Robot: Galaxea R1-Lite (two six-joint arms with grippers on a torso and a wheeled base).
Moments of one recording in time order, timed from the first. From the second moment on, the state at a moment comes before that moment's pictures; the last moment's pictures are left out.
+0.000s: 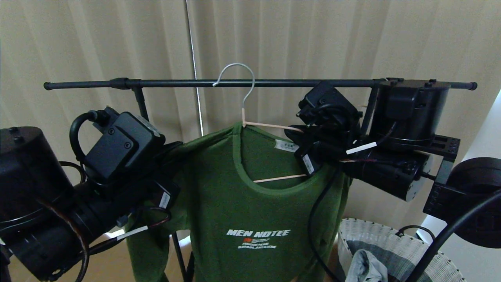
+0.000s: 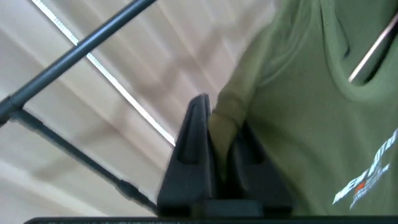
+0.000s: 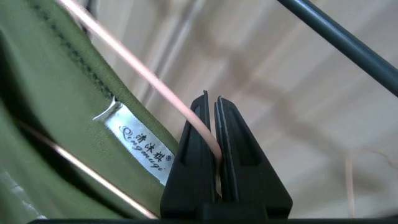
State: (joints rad) left arm -0.61 1.42 -0.53 -0.85 0.16 0.53; right arm 0.71 1.73 -1.02 -0.55 -0.17 -0.38
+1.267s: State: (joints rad) left arm -0.45 1.32 -0.30 -0.85 0.10 0.46; right arm 0.60 1.55 -0.90 -0.57 -0.18 -0.37
